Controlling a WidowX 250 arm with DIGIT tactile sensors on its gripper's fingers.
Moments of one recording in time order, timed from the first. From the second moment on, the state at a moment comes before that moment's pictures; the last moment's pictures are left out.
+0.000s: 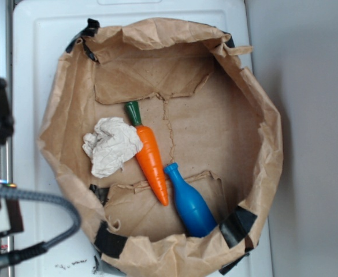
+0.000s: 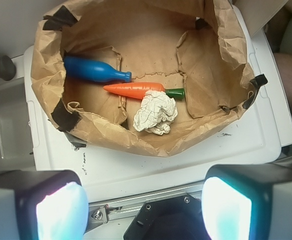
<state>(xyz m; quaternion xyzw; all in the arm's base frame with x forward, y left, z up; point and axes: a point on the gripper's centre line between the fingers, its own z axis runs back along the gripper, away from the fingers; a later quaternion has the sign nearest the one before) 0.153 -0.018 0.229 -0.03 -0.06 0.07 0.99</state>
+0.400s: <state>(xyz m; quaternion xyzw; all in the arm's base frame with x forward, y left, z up) 0.153 -0.019 0.229 -0.03 -0.07 0.08 0.99</state>
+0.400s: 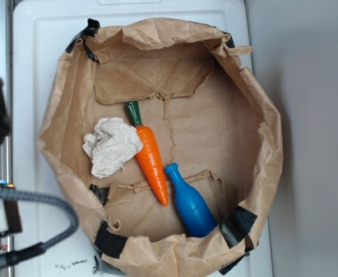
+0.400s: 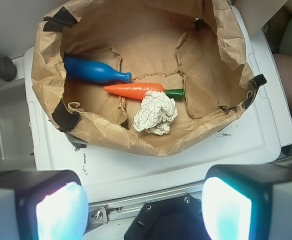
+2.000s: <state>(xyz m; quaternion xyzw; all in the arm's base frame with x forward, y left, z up) 0.266 -0.016 0.142 -0.04 -0.05 -0.08 1.00</state>
